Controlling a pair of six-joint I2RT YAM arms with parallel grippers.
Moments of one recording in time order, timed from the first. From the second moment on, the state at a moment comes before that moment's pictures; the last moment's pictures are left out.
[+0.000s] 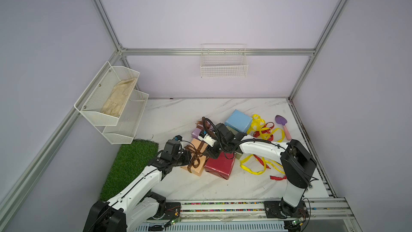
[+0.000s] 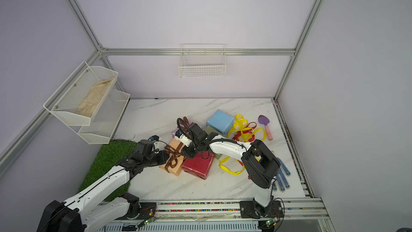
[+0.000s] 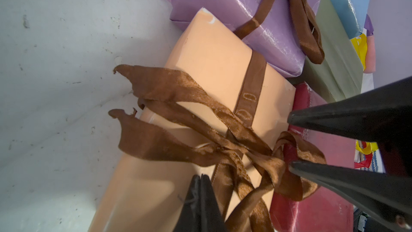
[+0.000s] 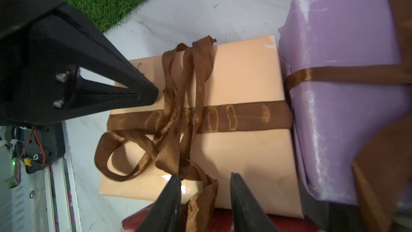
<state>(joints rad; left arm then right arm) -0.36 1.00 0.51 -0.36 0.20 -0.54 0.83 1.82 1.24 -0.32 -0.35 -0.06</state>
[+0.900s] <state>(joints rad) -0.37 1.00 0.51 -0.33 0.18 -0.54 0.84 1.39 0.92 -0.27 -0.08 0.10</state>
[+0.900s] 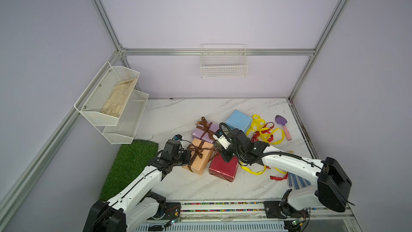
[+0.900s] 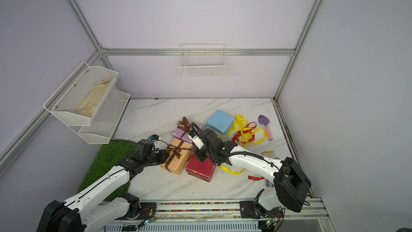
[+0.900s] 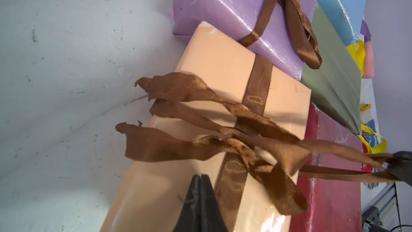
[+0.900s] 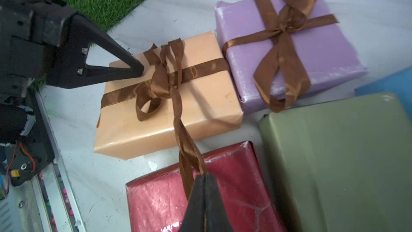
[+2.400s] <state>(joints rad) -0.50 1.03 0.51 -0.35 0.24 -0.50 0.84 1.73 1.15 -0.37 -0.25 0.00</state>
